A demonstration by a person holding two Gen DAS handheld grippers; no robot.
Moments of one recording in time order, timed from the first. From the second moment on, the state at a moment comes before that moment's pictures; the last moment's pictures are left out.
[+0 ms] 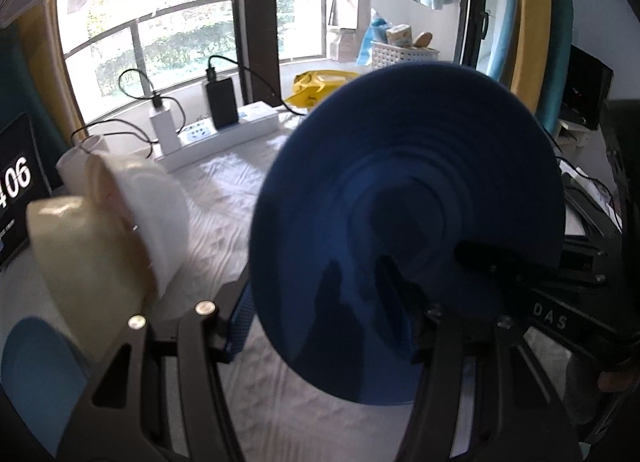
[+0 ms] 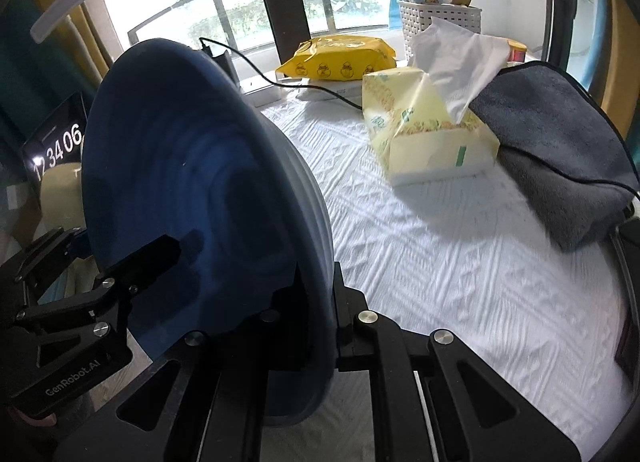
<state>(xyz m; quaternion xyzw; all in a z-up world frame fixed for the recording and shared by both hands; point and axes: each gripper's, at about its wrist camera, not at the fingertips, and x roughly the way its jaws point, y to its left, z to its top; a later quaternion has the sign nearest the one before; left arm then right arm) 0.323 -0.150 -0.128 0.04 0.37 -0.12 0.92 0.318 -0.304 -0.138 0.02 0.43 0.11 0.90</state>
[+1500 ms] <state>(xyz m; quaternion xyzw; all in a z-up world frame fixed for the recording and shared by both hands) 0.178 -0.031 -0.119 -0.06 0.34 -0.10 0.93 0.212 -0.221 -0.119 0.00 0.44 0.19 0.88</state>
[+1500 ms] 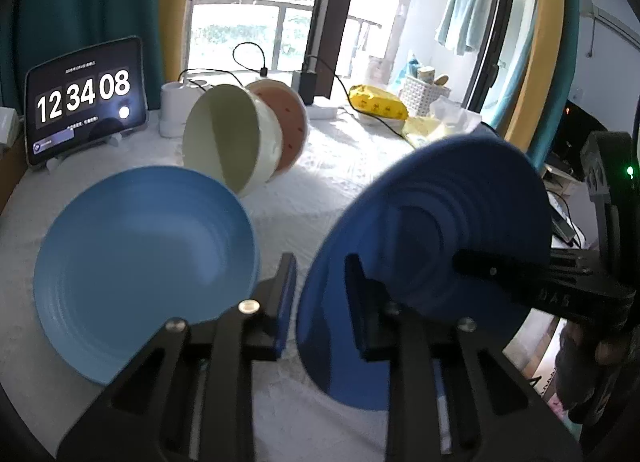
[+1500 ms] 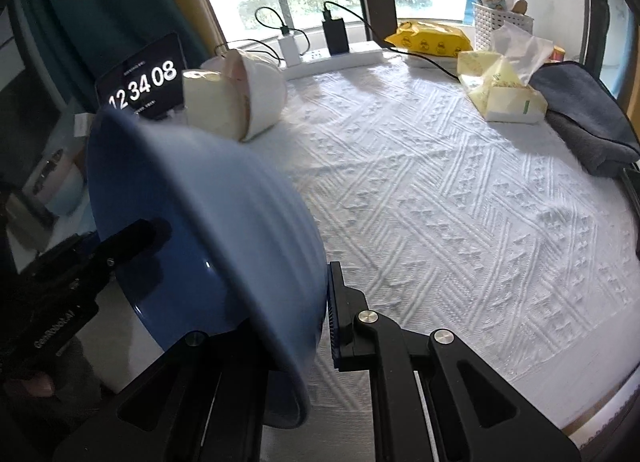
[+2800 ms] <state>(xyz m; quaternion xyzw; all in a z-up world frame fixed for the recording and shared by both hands) 0.258 -0.033 -0.122 -0.04 0.41 -0.07 0.91 0.296 -0.241 -0.111 0.08 0.47 0.17 0.86</state>
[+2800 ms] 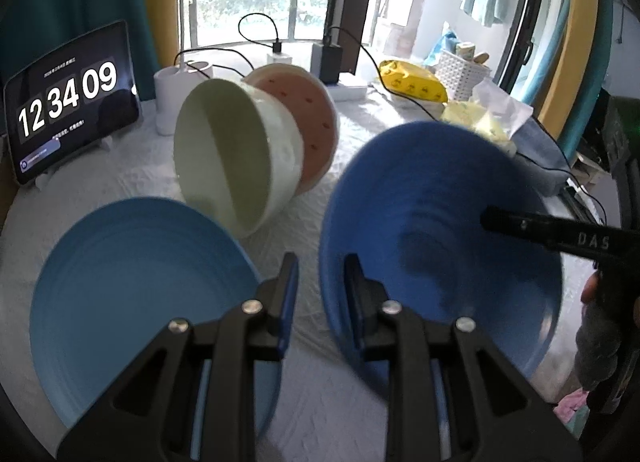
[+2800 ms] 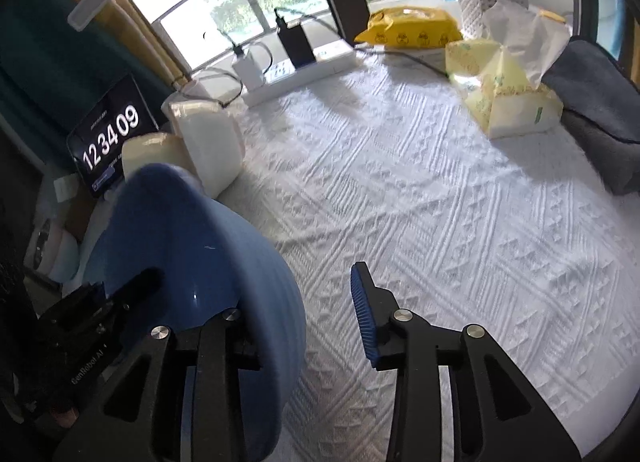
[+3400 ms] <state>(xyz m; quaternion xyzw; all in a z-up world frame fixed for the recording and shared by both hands) 0.236 -0.041 -0.107 -0.04 0.40 -0.10 0.91 0.272 -0.231 -0.097 0.05 0.46 0.17 0.87</state>
